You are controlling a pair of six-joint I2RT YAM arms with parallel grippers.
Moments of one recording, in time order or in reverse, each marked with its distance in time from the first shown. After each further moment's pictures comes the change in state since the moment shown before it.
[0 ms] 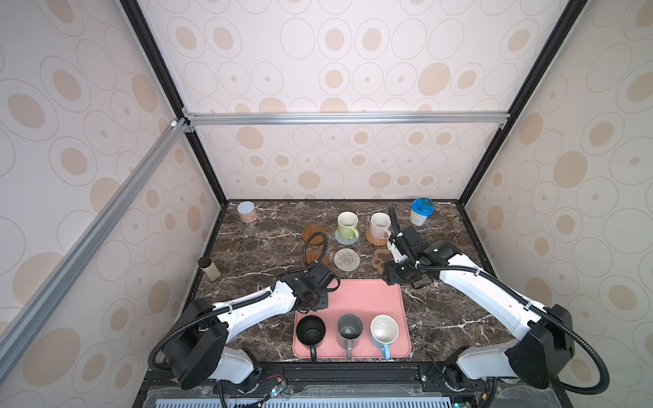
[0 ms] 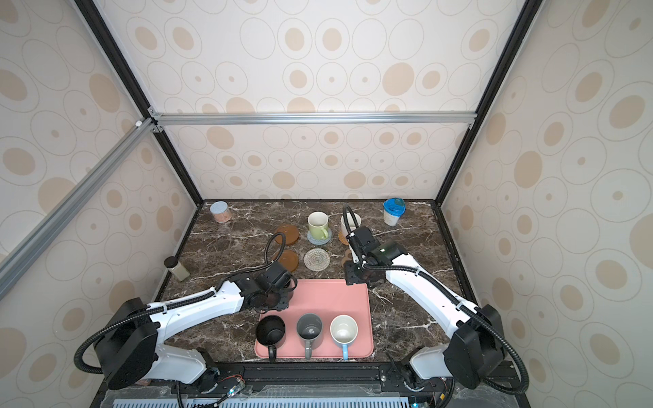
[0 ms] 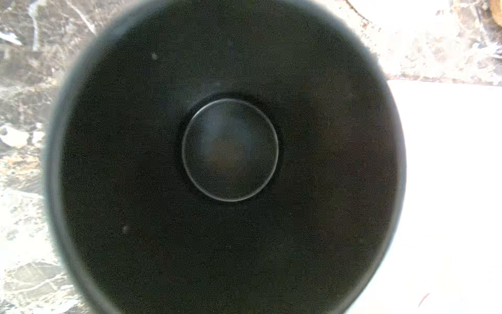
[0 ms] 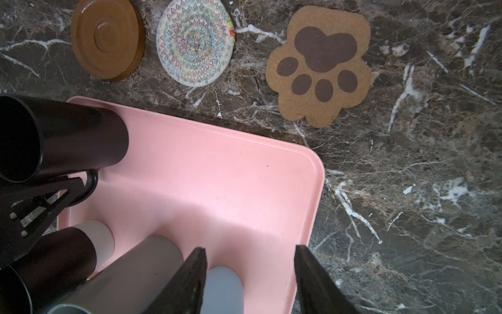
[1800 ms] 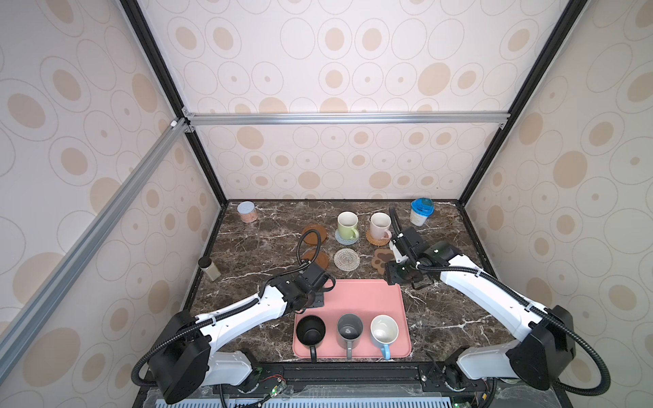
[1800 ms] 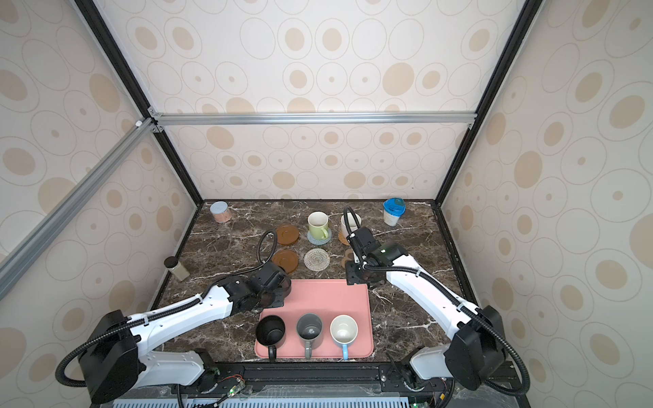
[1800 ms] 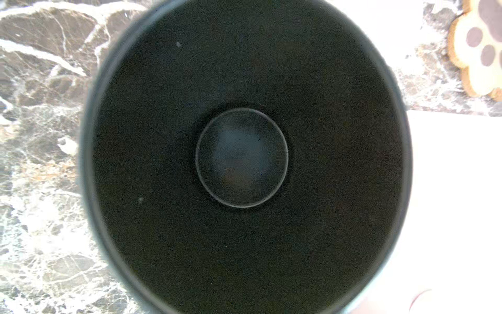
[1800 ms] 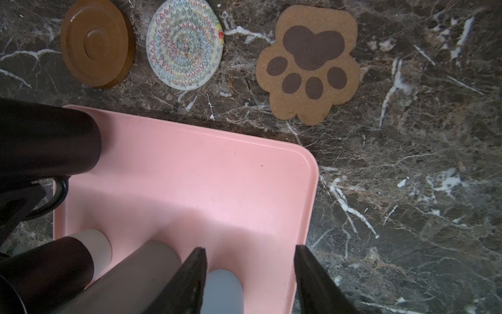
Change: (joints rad) left arm 0.004 -0.116 -0.024 -0.008 -0.069 -0.004; right arm 0.000 -0.008 -0.010 0.000 0.026 0.034
